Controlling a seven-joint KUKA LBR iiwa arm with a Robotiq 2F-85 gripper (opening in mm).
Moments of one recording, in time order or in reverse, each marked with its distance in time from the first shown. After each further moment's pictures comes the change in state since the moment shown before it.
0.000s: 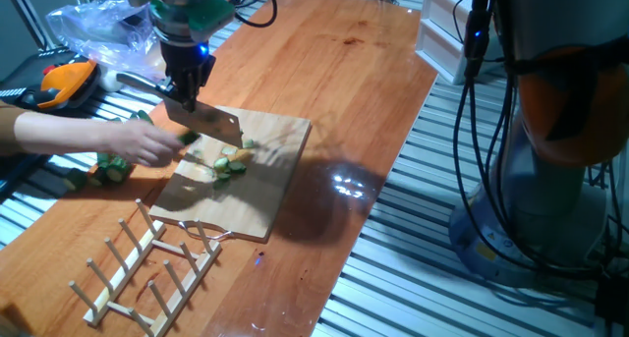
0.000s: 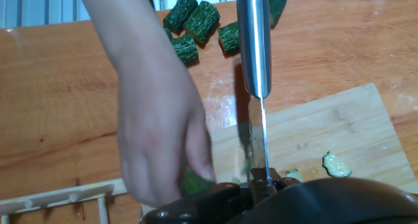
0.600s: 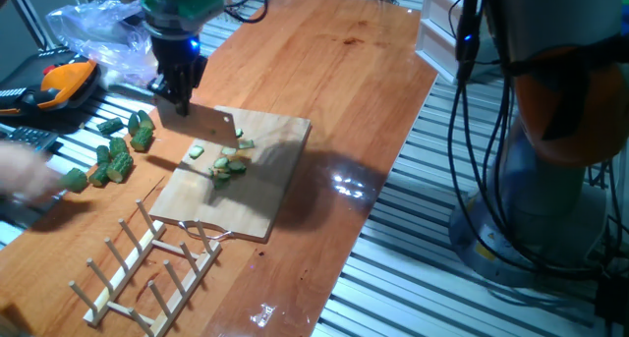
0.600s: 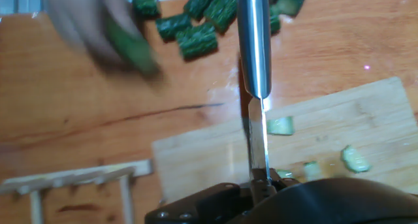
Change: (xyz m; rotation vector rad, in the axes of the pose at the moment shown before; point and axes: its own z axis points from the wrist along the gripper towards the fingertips) arm 0.004 0.027 0.000 -0.104 0.125 0.001
